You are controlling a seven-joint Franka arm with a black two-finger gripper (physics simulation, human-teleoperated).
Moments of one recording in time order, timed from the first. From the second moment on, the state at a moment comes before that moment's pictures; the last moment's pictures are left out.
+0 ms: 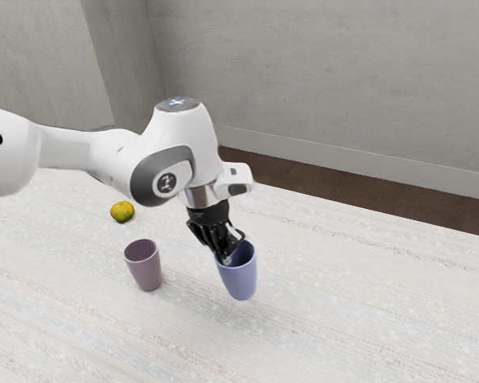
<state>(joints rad) -0.12 0.01 -0.19 -2.14 -0.06 2.21 -0.13</state>
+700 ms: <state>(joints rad) -0.04 -0.22 0.00 -2.15 0.04 1.98 -0.08</state>
